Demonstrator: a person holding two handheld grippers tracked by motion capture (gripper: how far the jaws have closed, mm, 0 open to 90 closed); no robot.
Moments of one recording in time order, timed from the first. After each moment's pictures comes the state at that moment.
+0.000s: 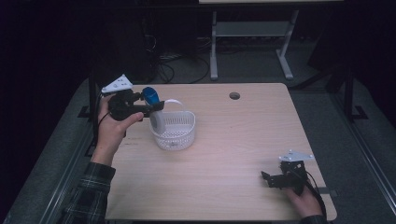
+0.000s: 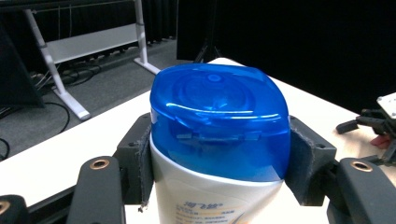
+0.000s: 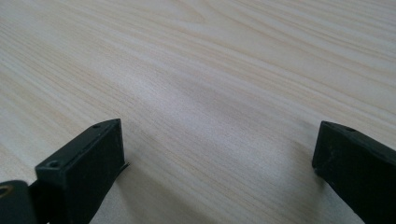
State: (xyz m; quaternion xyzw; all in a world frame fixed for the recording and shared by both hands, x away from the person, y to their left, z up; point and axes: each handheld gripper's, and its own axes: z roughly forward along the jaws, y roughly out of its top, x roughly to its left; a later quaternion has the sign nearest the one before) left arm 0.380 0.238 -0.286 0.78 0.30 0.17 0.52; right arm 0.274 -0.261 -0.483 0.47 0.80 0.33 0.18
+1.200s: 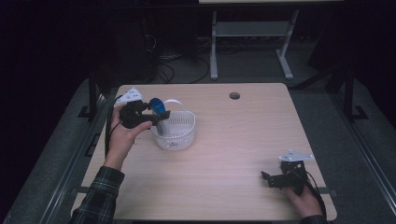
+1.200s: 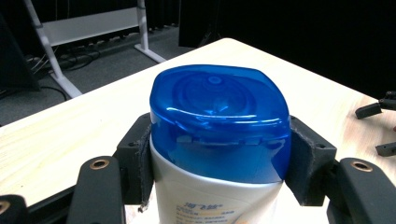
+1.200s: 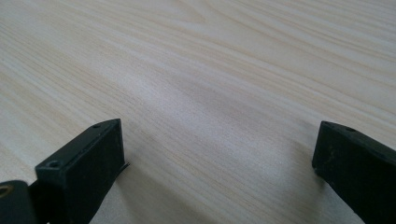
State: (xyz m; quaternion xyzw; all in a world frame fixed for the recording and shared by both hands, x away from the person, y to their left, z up) left arm 0.391 0.230 -0.335 0.78 0.32 0.16 0.52; right arm 0.275 -0.261 -0.483 0.47 0.80 0.33 0.18
